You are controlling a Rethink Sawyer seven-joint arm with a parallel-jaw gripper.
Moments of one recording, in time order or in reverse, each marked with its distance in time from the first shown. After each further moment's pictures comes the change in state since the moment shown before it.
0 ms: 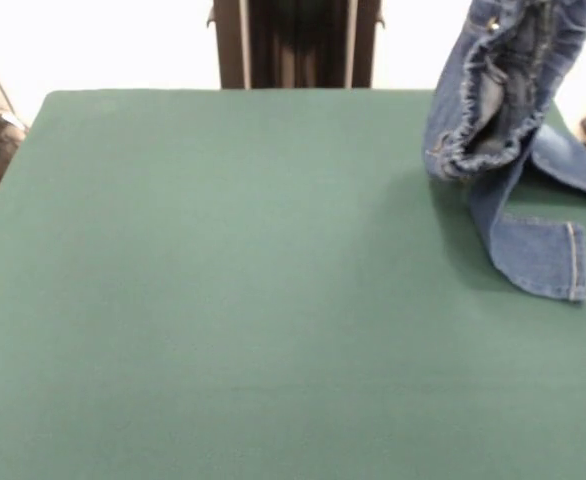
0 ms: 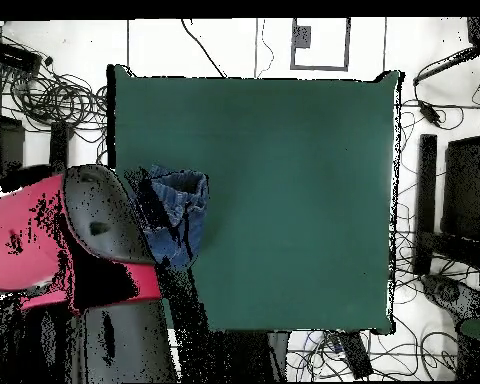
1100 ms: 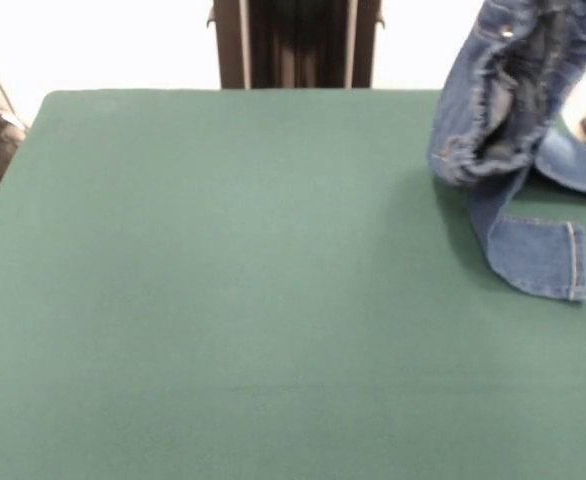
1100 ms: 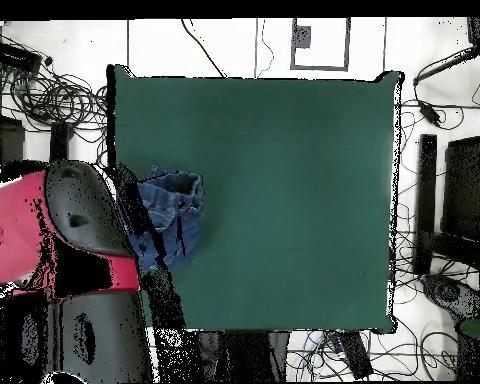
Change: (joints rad) arm 0.078 0.070 -0.070 -0.060 0.047 0.025 0.033
